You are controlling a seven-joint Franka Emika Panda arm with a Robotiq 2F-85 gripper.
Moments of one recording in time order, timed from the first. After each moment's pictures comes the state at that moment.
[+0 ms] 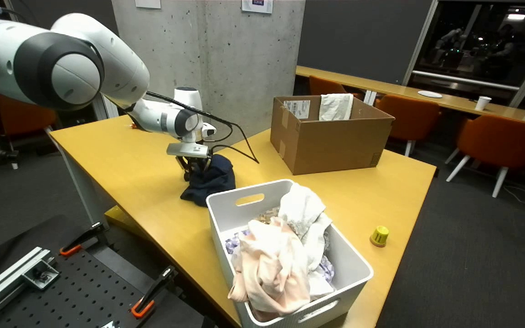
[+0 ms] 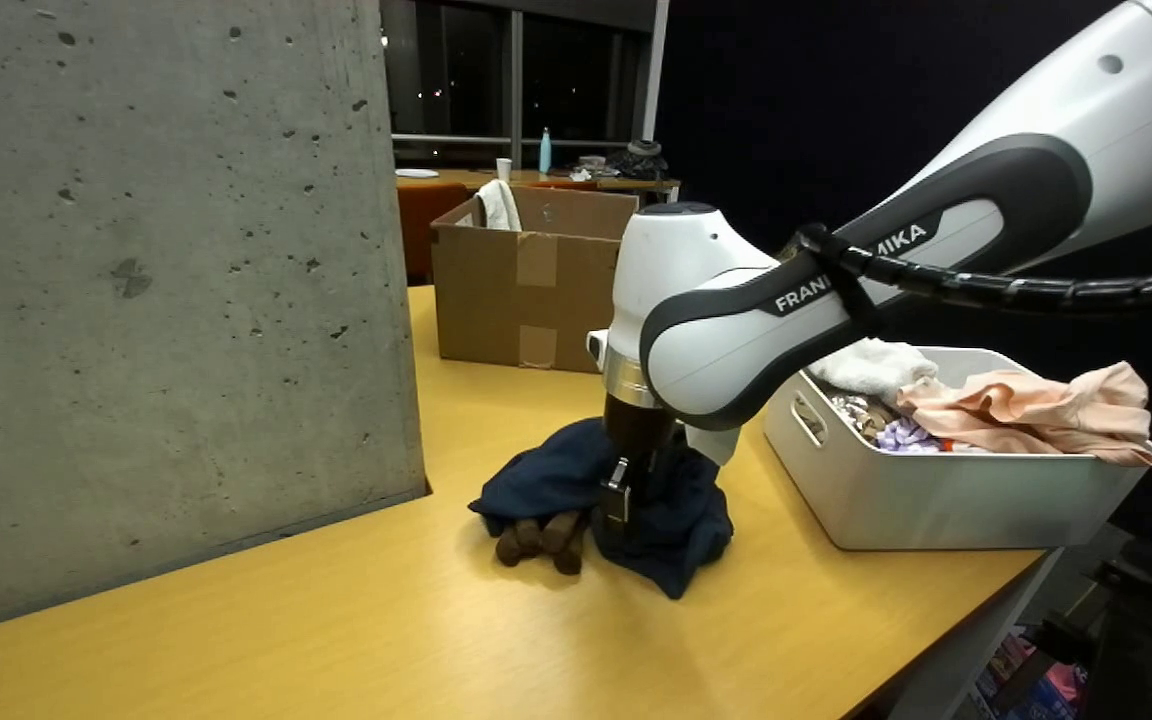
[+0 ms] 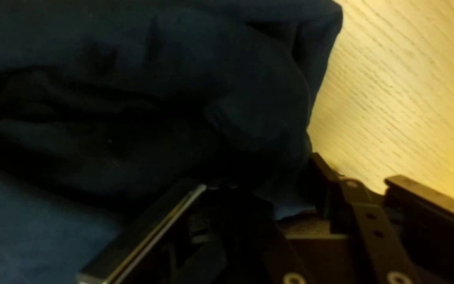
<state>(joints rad) 0.18 1.11 0.07 -1.23 -0.11 2.38 -0.23</state>
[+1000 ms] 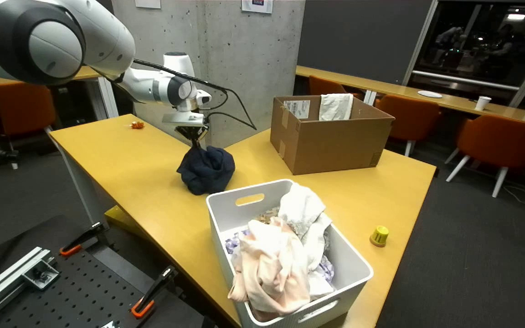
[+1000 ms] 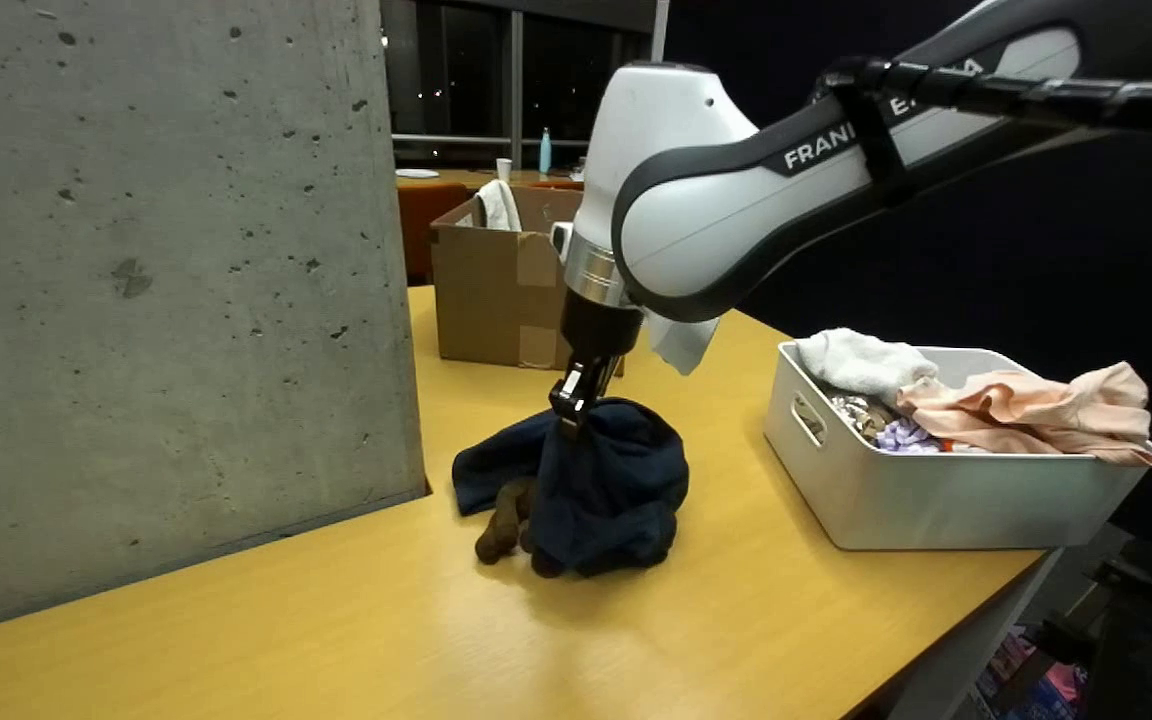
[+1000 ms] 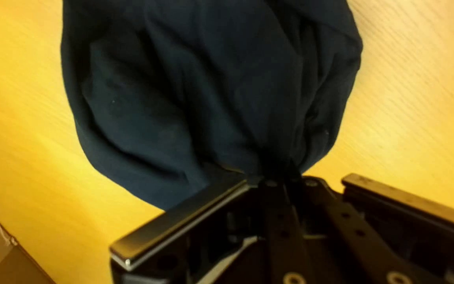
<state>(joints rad) 0.23 0.99 0.06 -1.19 -0.11 2.38 -0.20</state>
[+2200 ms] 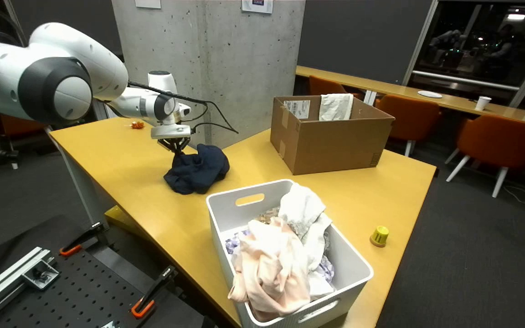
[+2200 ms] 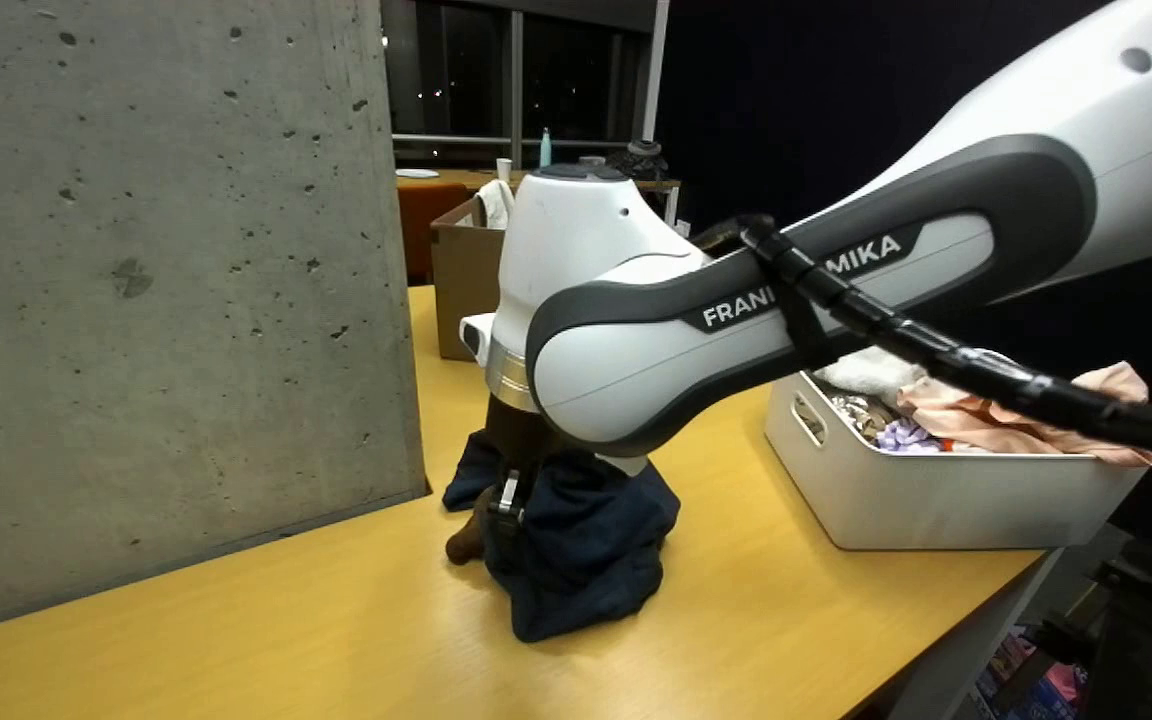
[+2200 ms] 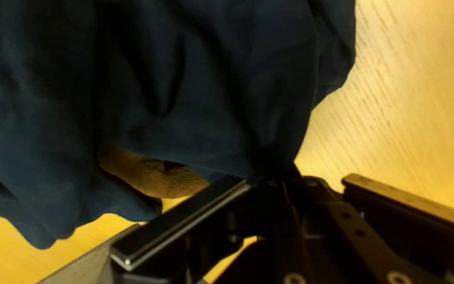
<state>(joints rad) 0.31 1.22 0.12 -0.96 -0.15 2.34 -0.36</state>
